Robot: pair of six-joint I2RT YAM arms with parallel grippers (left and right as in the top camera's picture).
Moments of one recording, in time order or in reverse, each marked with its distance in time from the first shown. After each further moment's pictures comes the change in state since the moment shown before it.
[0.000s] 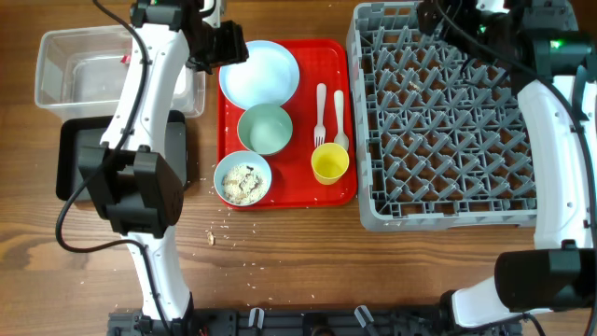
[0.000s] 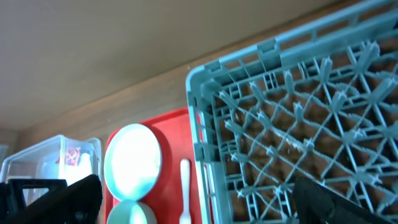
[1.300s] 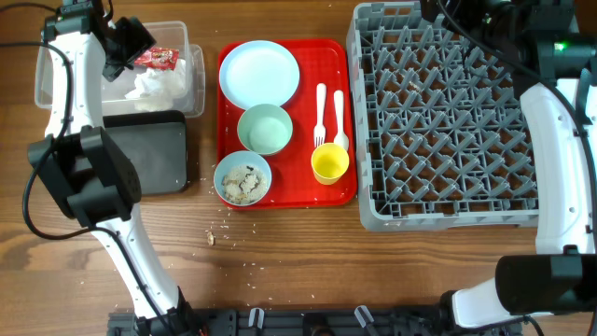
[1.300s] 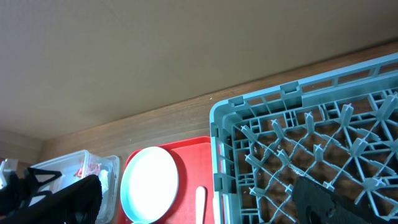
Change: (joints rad) left arm 0.356 0.126 0.000 0.212 -0.112 -0.213; right arm -0.003 -0.016 0.000 0.136 -0.045 -0.011
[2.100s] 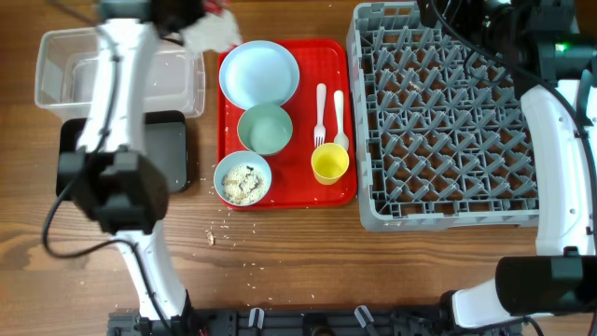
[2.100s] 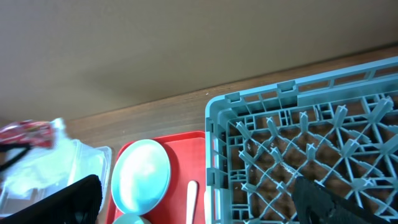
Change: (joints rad) left arm -0.224 -0.122 0.091 0.028 0.028 0.071; right arm 0.000 -0.003 0.000 -0.024 0.000 -0.064
